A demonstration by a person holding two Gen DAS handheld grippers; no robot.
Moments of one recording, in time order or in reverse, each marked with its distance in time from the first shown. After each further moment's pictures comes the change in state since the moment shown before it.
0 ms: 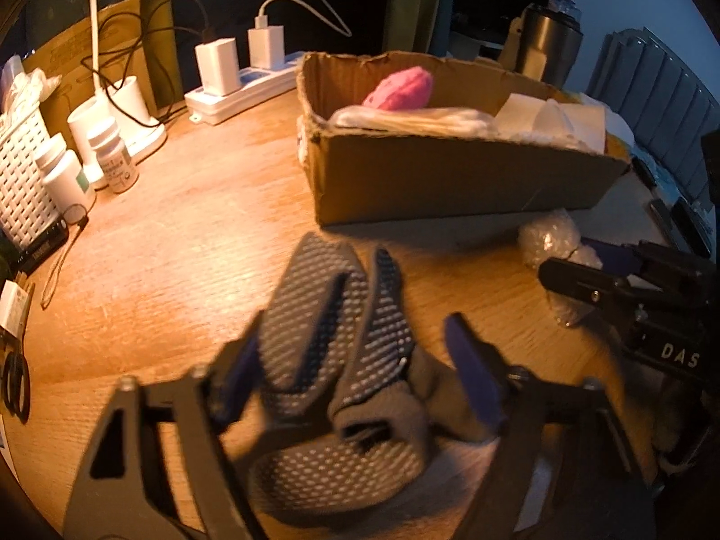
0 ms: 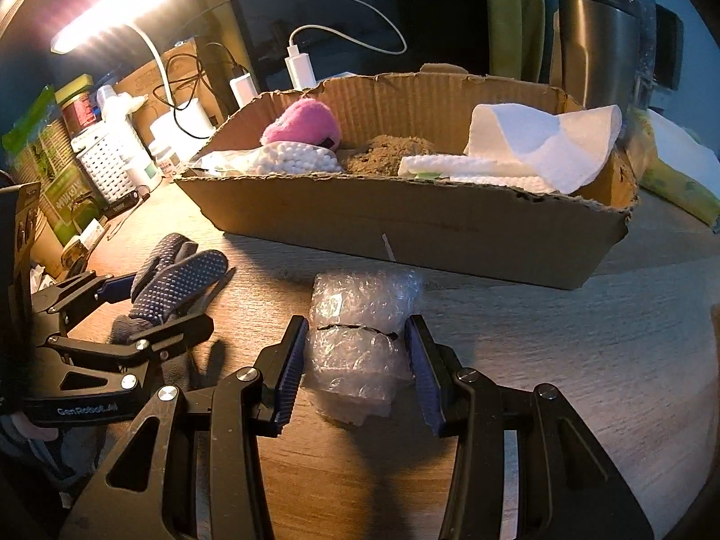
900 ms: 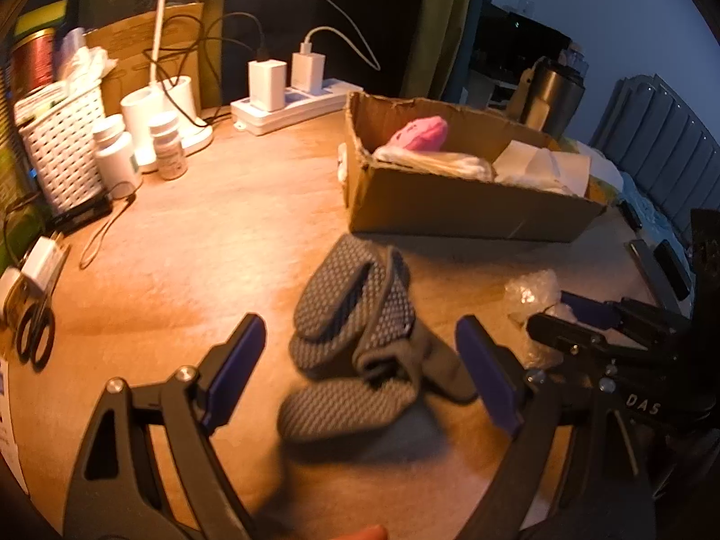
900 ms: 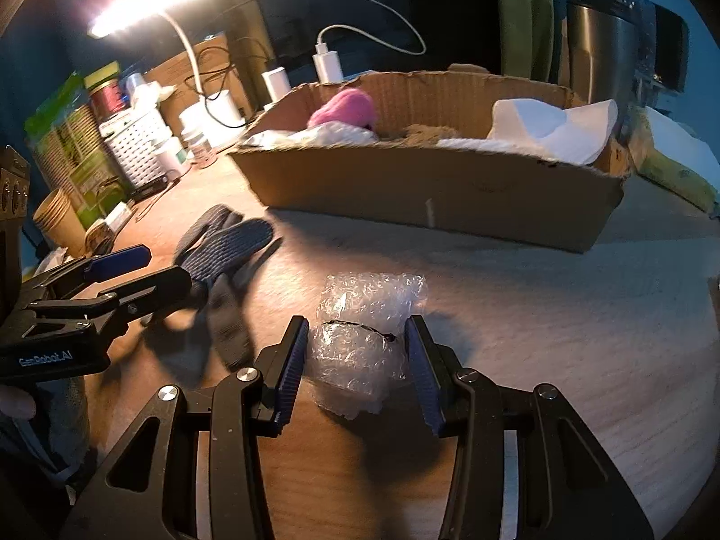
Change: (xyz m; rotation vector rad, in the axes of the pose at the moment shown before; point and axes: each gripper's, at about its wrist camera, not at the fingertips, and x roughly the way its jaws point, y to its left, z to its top) left arm -0.046 0.019 -0.013 -0.117 -0.078 -0.013; right arm -0.018 0.020 -0.019 -0.008 -0.004 0.029
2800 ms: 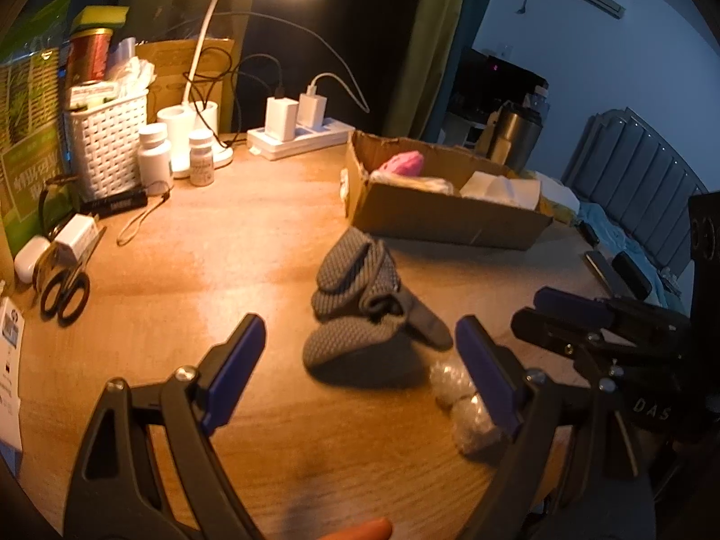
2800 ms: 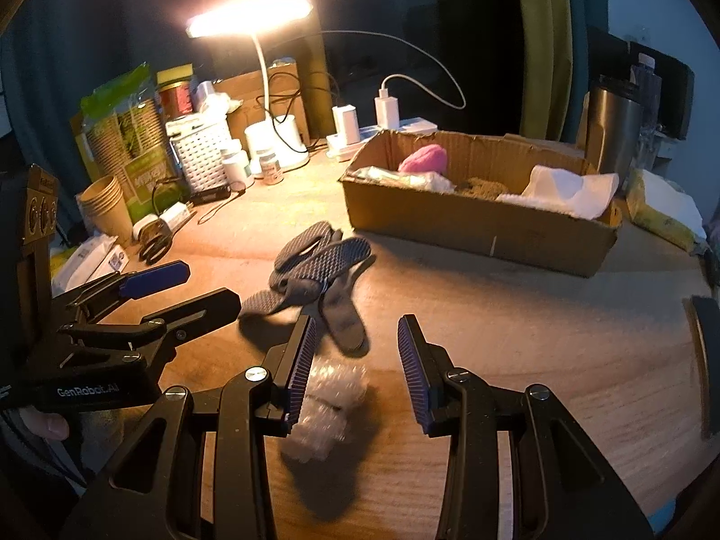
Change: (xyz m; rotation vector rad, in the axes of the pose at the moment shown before) left arm -0.067 0.022 -0.044 -0.027 -0.144 -0.086; right arm -0.058 0.078 -0.020 -0.094 -0.106 -0.002
